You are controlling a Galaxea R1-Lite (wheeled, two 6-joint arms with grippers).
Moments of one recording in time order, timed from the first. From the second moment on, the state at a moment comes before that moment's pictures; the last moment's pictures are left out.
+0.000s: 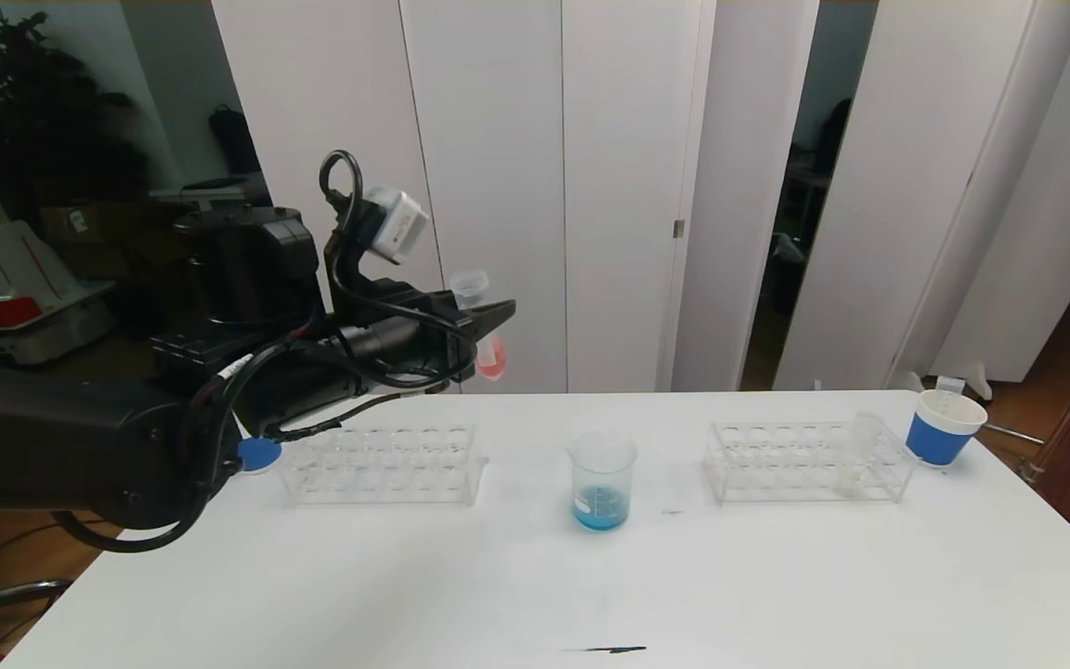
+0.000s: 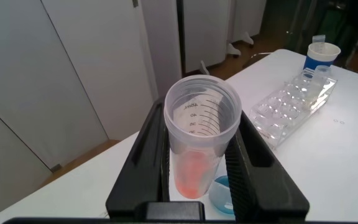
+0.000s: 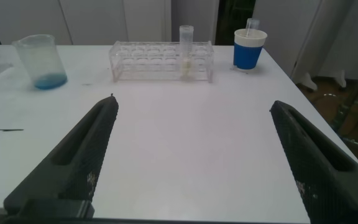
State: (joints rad) left arm -0.39 1.80 -1.03 -0.74 -0.27 0.08; right arm 0.00 0.00 0.00 -0.02 -0.01 0.03
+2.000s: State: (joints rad) left arm -0.47 2.29 -1.28 -0.98 -0.48 1.23; right arm 0.00 0.00 0.00 -0.02 -0.01 0.03
